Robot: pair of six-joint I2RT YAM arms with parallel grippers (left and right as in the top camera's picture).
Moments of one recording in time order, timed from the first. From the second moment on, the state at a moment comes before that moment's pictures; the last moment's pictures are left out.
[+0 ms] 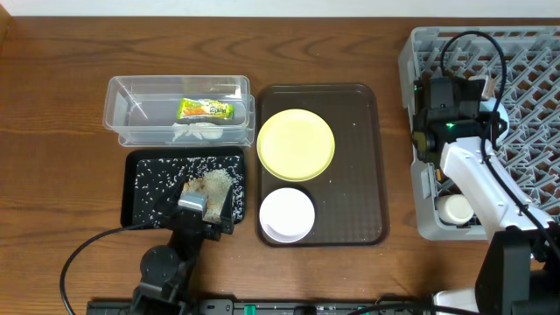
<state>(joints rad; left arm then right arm) -0.28 0.01 0.02 -0.12 -0.03 0.01 0.12 1.62 1.07 -0.51 1.19 0.04</state>
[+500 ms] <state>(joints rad) -0.28 0.01 0.02 -0.12 -0.03 0.01 0.14 1.62 1.06 -0.58 1.17 0.05</state>
